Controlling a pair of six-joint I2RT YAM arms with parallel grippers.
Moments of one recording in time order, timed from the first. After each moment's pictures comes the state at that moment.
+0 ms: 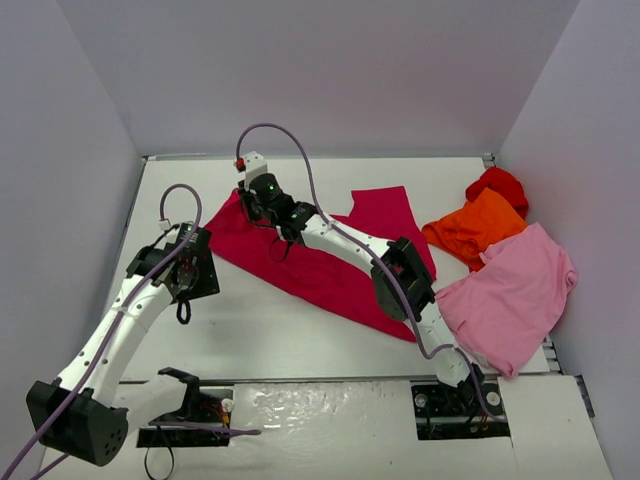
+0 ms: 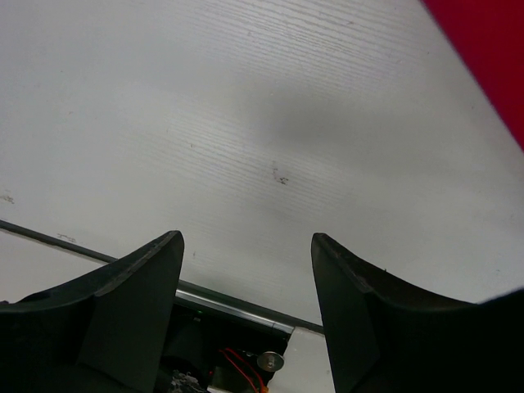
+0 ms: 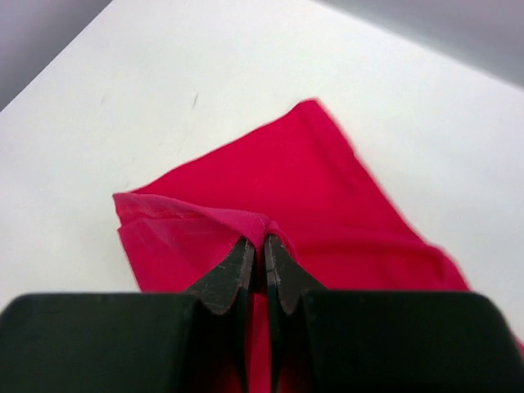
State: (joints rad) left arm -0.31 1.08 1.03 -1.14 -0.35 -0.53; right arm 0.87 2.32 2.02 -0.07 0.19 0.17
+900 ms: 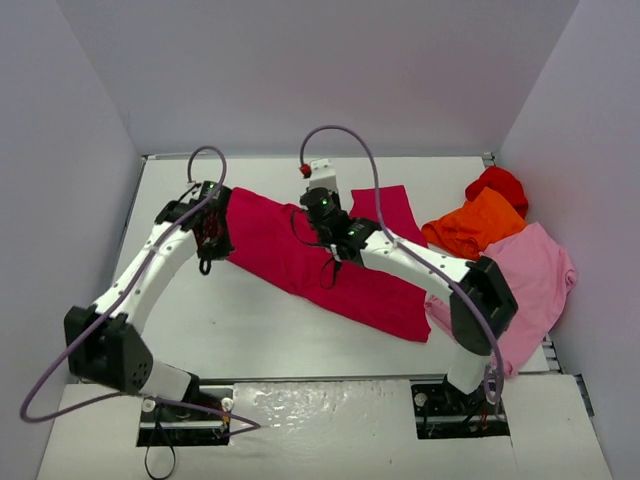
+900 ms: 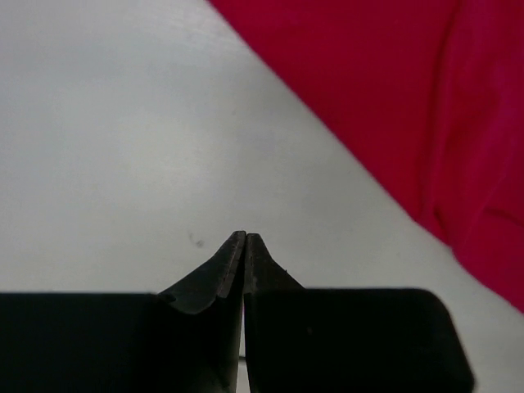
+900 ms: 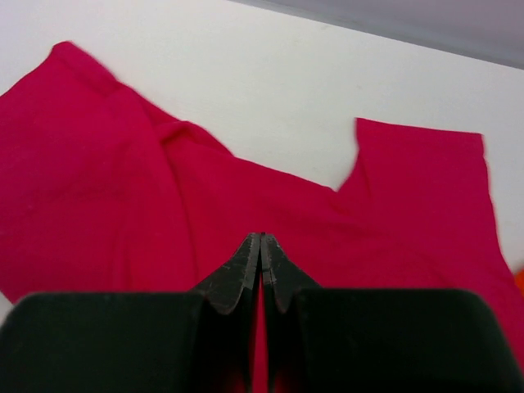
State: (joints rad) left arm -0.31 1.40 1.28 -1.03 -0.23 -0.50; right arm 0.83 1.77 1.38 -0.10 0.61 0.20
